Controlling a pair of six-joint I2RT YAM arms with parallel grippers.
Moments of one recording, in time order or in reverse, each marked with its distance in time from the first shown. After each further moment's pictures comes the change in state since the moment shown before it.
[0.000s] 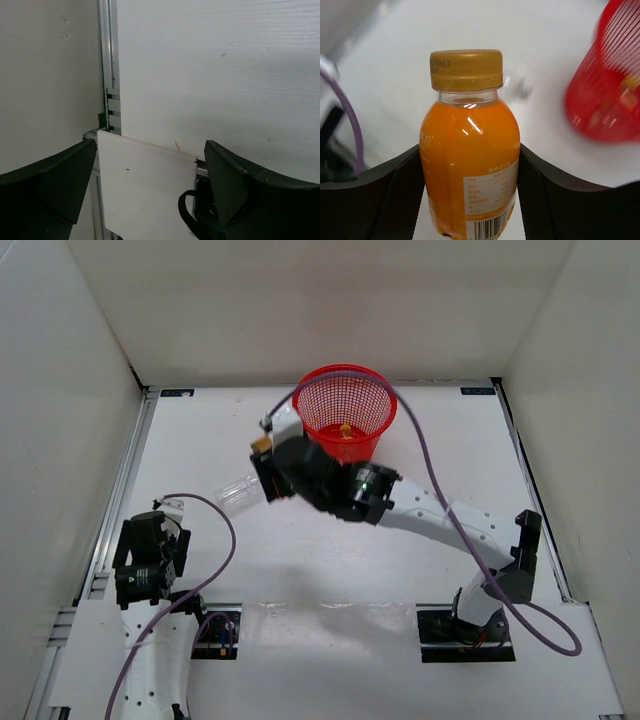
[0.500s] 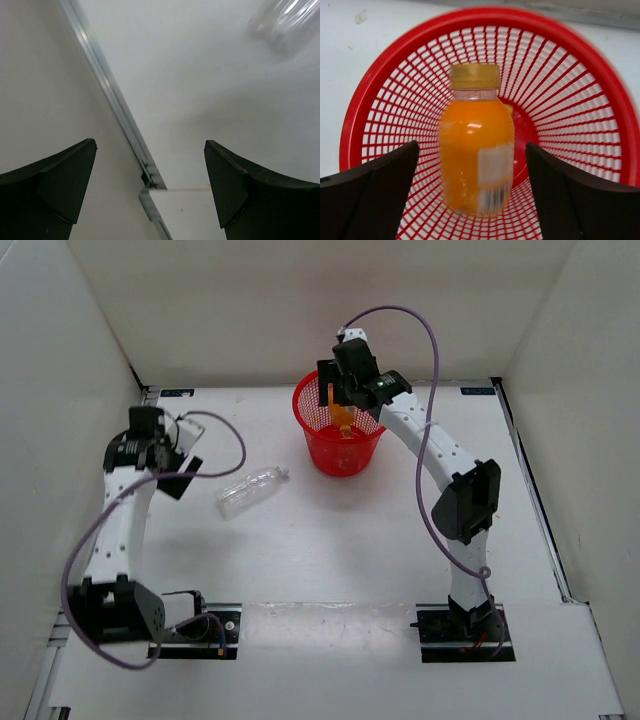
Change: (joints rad) left arm -0.047 0.758 0.610 -0.020 0.206 0.231; right arm -0.624 0.403 0.399 -0.069 -0.182 -0.029
